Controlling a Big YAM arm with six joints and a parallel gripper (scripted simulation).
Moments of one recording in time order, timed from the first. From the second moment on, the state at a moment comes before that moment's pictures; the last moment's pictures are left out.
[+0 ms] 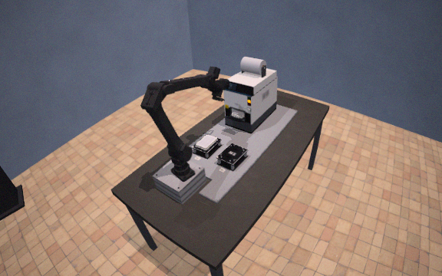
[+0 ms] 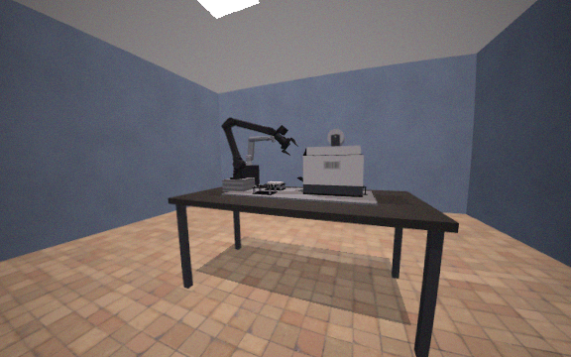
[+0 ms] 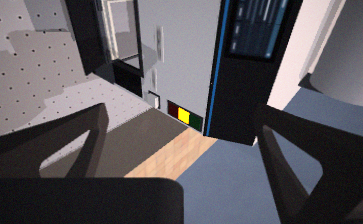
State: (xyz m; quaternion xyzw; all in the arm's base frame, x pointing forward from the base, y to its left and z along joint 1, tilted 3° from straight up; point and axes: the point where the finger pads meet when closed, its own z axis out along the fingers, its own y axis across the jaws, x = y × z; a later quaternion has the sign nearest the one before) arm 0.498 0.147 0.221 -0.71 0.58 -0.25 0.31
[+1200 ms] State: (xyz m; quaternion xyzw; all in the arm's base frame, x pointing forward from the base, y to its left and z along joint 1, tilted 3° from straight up) arm 0.499 0.150 0.226 -0.71 0.58 -0.25 0.32
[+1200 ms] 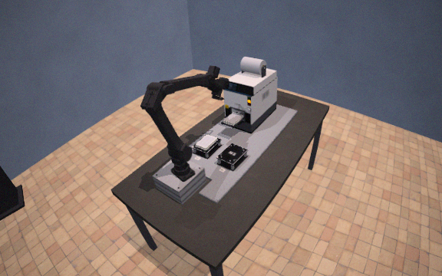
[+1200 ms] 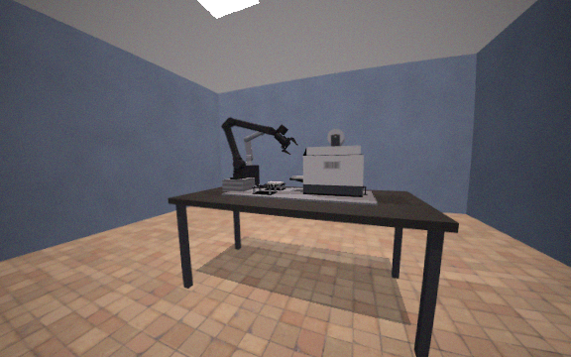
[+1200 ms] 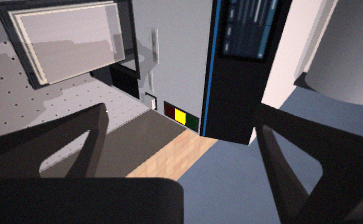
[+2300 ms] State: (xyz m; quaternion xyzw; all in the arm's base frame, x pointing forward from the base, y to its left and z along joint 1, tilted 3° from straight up) arm 0.498 0.150 0.226 -0.71 0.58 -0.25 0.32
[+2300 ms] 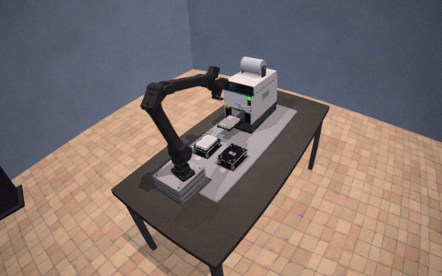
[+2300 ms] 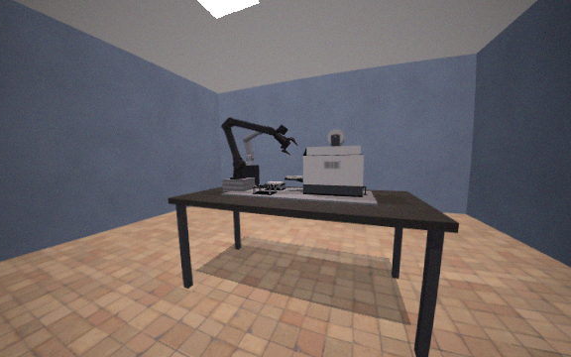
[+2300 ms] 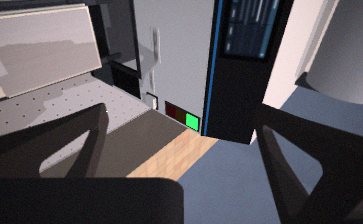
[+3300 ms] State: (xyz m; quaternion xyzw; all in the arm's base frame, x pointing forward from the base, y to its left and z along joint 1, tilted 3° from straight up) arm 0.482 0.113 0.204 -0.64 0.65 -0.21 0.33
